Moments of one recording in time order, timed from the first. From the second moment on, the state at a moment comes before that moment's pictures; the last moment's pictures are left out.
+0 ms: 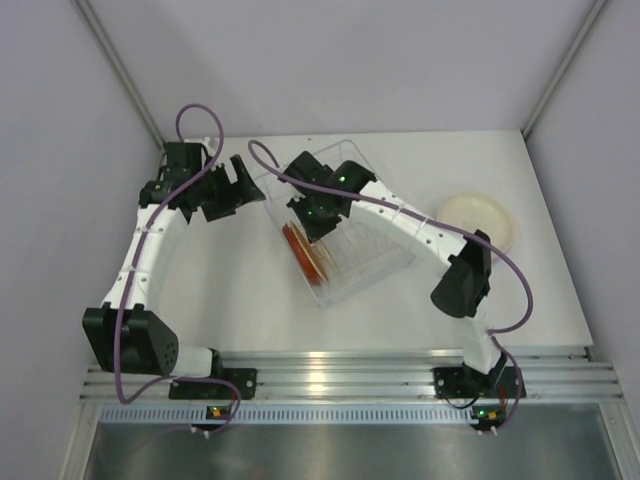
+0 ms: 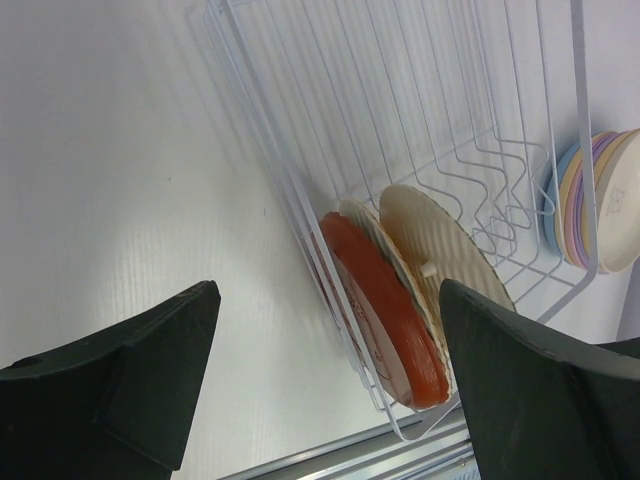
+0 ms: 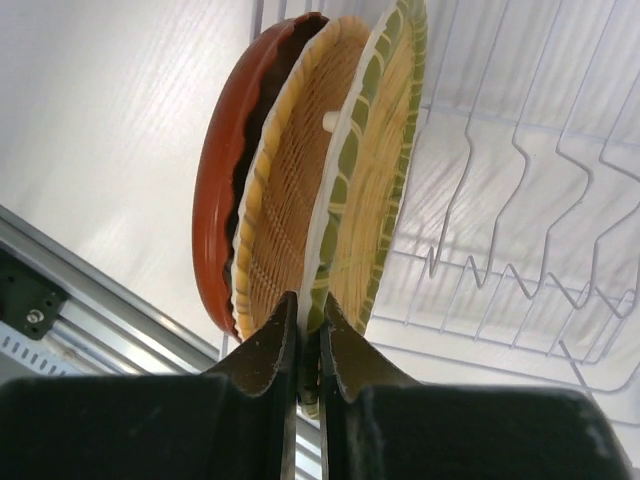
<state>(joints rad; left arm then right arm) -0.06 1.40 1.38 -0.77 0.32 -0.46 0.93 2.05 2.15 -1.18 0.06 0.26</state>
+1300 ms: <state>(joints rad) -0.06 1.40 1.38 -0.77 0.34 -0.46 0.36 1.69 1.62 -1.18 0.72 0.24</state>
